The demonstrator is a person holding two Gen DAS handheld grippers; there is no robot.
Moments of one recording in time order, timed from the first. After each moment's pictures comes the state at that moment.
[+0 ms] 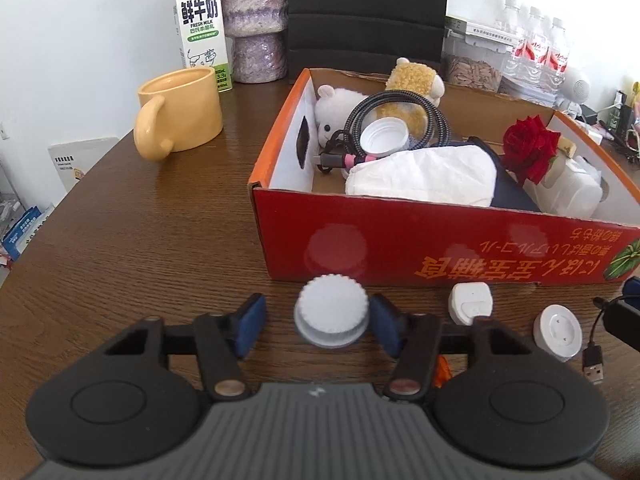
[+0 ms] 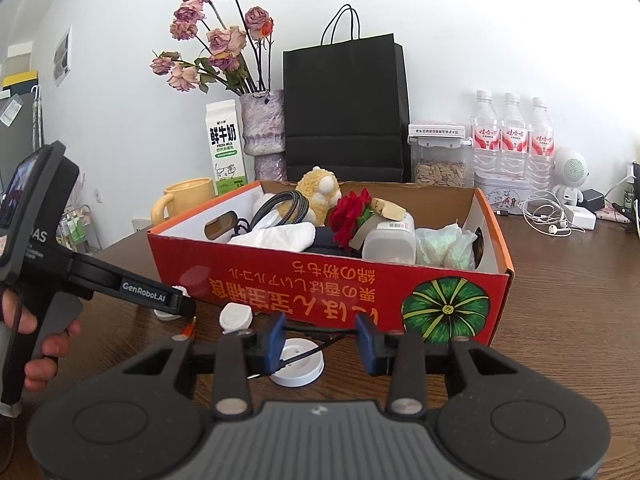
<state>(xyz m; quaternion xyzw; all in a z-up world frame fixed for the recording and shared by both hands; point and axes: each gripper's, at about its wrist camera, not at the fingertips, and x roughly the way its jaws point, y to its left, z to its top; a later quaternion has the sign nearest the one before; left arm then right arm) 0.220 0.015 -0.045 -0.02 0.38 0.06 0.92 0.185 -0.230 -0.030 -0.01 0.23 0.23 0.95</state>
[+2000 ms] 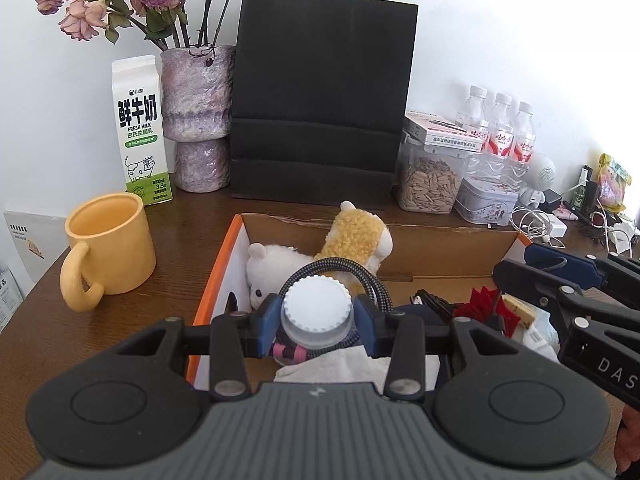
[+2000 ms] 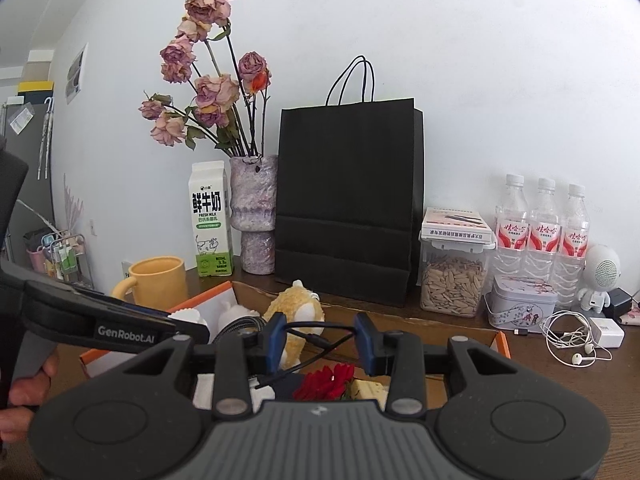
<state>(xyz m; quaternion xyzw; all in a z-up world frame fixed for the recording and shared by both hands) 0.305 -0.001 0.013 -0.04 0.28 0.00 0.96 0.311 -0.202 0.025 -0.03 0.15 0.25 0.96</state>
